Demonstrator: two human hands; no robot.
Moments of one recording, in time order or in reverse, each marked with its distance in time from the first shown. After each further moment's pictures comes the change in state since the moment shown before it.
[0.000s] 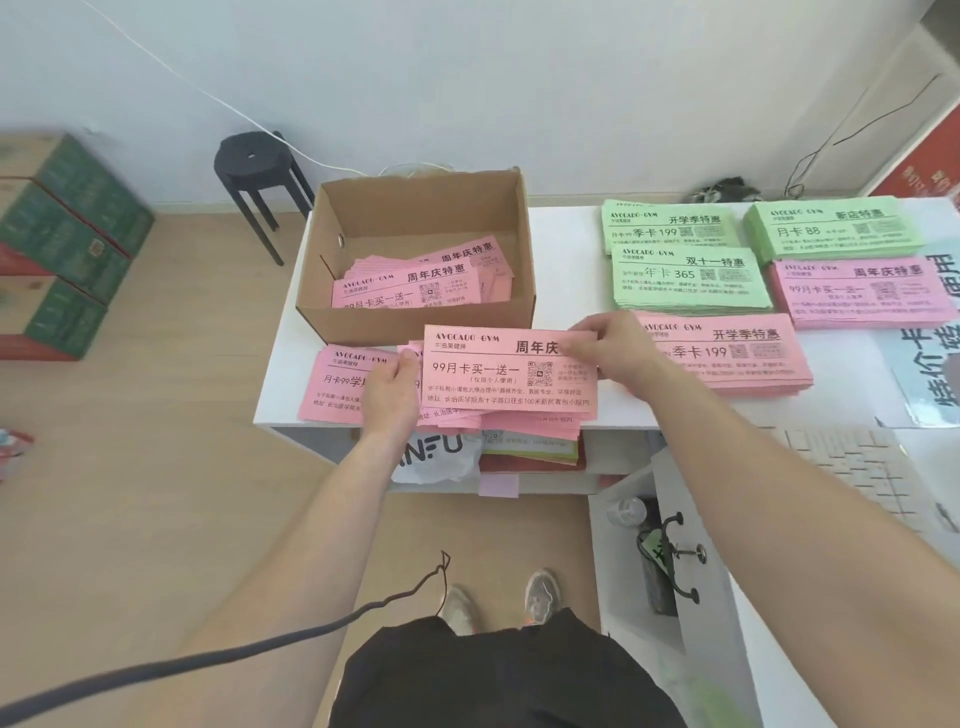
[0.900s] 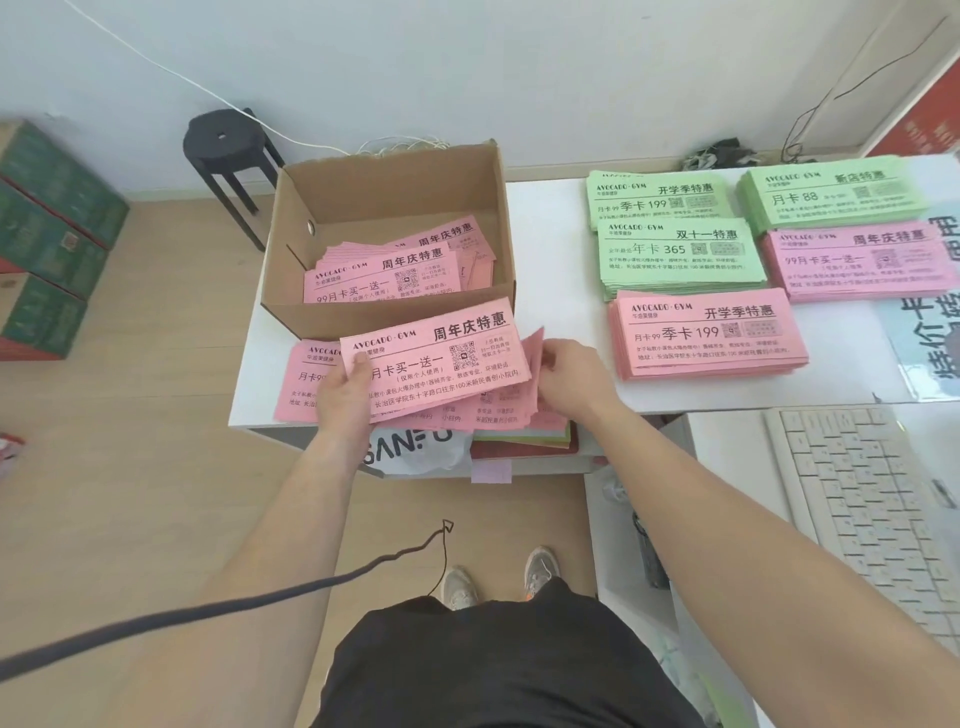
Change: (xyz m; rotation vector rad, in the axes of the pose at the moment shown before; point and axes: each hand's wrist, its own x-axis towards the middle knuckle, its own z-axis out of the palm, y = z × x) left_hand 0.022 -0.020 -0.010 -0.372 0.010 -0.221; right_hand -0.007 0.028 0.052 -0.343 0.055 -0.071
